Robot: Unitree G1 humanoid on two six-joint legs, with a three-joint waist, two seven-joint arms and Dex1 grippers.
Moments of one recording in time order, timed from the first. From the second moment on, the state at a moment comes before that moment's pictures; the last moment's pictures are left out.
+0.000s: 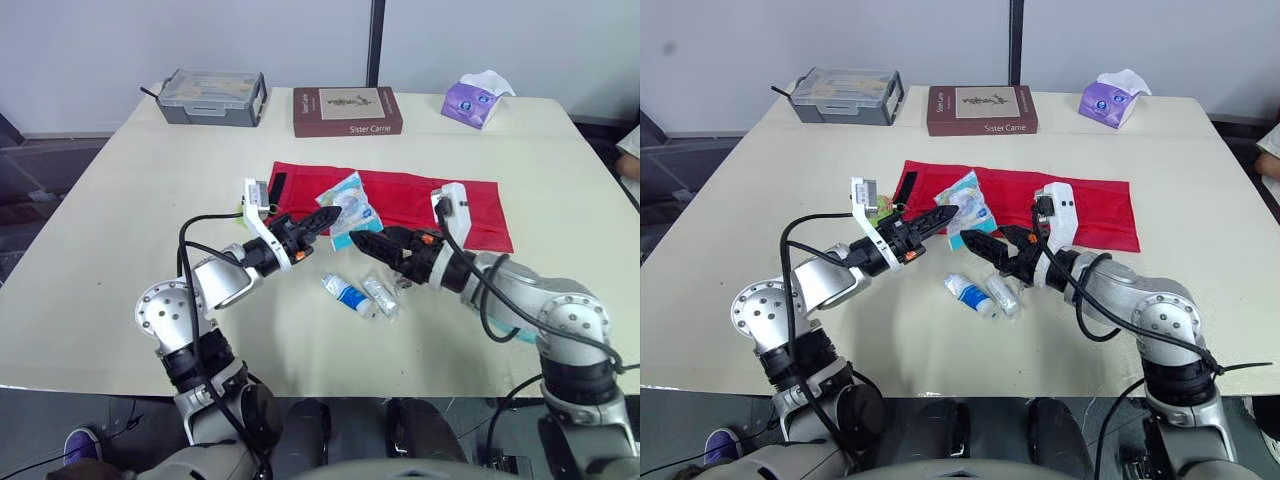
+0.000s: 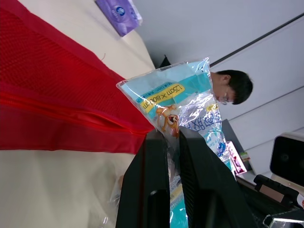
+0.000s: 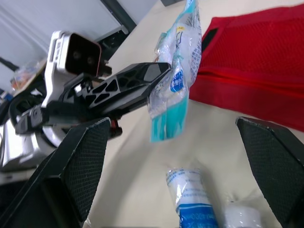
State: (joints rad) left arm -0.54 0.05 0.62 -0.26 -1.12 1.44 -0.07; right arm -0.45 -0.28 0.03 -0.42 1.43 0.97 -0.29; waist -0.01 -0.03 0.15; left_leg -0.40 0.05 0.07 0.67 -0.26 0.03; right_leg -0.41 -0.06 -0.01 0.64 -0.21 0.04
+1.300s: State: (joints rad) left arm -0.19 0.98 0.33 -0.05 -0.72 0.69 -1.00; right arm 0.03 -0.80 -0.40 -0.67 1.78 0.91 -0.15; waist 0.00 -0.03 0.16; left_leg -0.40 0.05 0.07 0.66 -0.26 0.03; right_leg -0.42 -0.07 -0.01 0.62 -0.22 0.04
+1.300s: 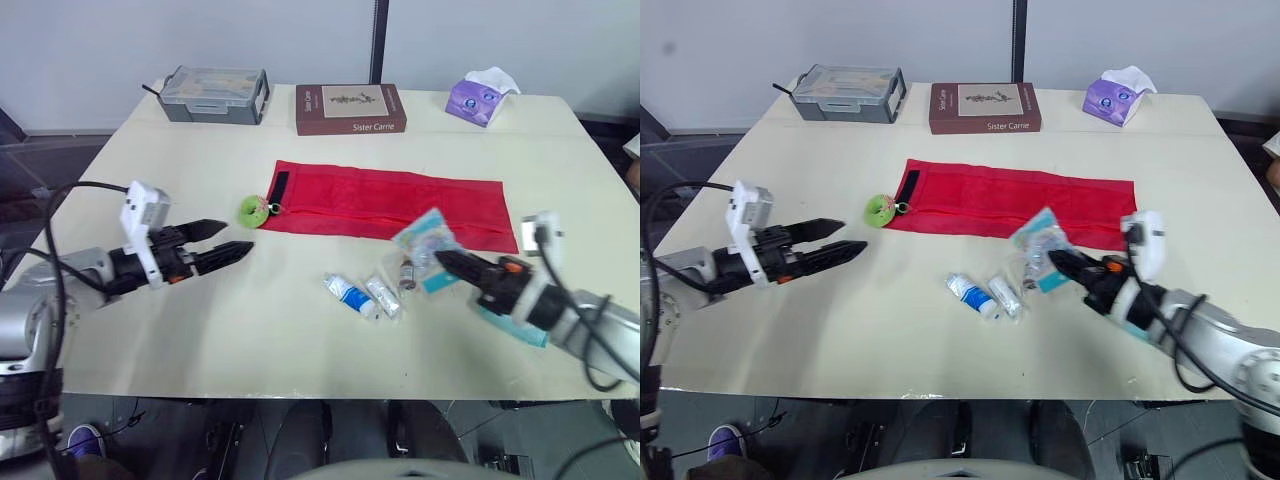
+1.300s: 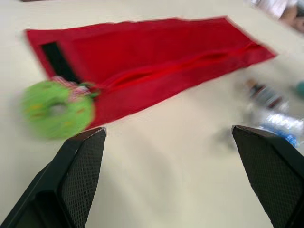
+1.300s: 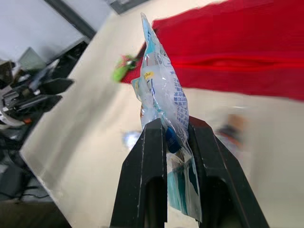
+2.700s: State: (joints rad) left arm -1.18 0.56 -0.38 1.14 0.24 -0.13 -0.88; right arm 0.41 -0.90 -0.87 -0.69 1.74 0.88 0.22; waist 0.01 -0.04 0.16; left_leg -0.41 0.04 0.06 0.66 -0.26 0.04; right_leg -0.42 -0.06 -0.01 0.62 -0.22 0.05
